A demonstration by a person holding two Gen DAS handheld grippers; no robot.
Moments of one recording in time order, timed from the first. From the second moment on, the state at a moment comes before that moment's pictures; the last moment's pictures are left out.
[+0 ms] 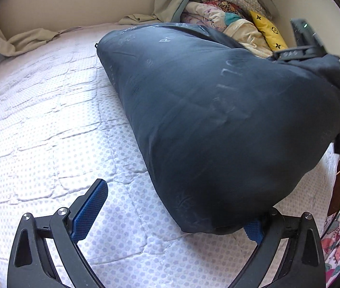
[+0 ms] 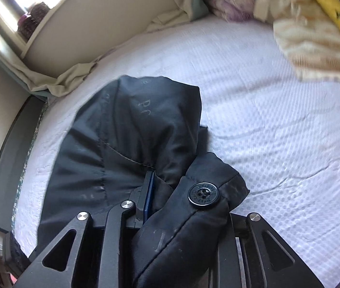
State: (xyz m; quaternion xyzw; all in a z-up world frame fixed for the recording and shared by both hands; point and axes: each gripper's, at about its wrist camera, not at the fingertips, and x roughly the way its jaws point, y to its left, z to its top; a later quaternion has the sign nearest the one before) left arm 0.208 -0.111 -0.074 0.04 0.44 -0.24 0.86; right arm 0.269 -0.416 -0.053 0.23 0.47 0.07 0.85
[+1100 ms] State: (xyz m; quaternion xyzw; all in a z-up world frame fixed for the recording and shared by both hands) left arm 0.203 -0.176 0.007 0.04 0.41 -0.28 0.87; right arm 0.253 -0.463 -0.087 0.35 0.45 0.09 0.82
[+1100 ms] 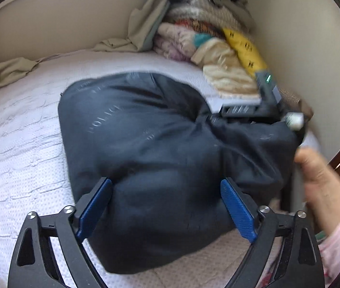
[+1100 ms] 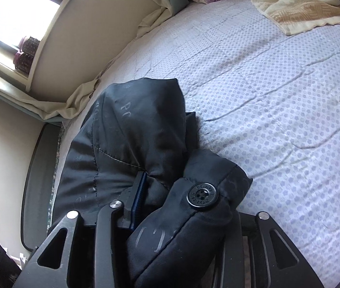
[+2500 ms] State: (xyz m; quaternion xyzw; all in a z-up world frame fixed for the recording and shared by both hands) left arm 0.180 -0.245 -0.039 0.18 0.39 -0.24 0.87; right arm 0.319 -0.374 -0.076 0.08 0.52 0.02 0.85
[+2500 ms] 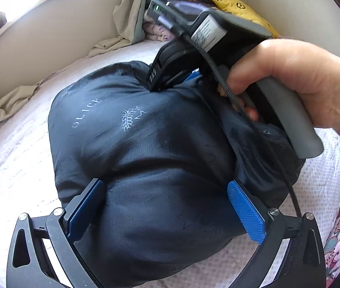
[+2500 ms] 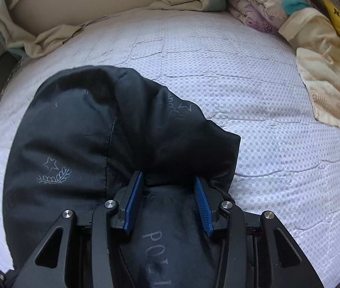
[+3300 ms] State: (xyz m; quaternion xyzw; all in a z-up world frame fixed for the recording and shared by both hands) left arm 0.198 -0.244 -0.035 0.18 0.41 -0.22 0.86; right arm 0.182 -0.365 -0.020 0.00 0.51 0.01 0.86
